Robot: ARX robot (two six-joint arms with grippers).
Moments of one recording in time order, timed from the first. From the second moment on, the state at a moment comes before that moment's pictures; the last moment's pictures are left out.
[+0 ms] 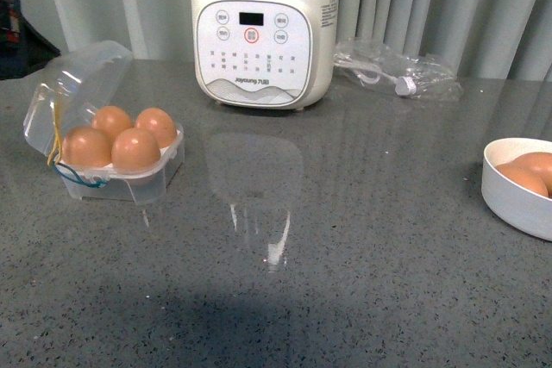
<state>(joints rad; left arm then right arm) 0.07 1.53 0.91 0.30 0.18 0.00 0.00 0.00 0.01 0.00 0.00 -0.01</state>
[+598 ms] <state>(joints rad) -0.15 1.45 0.88 0.22 0.12 0.06 0.00 0.00 0.01 0.00 0.00 -0.01</state>
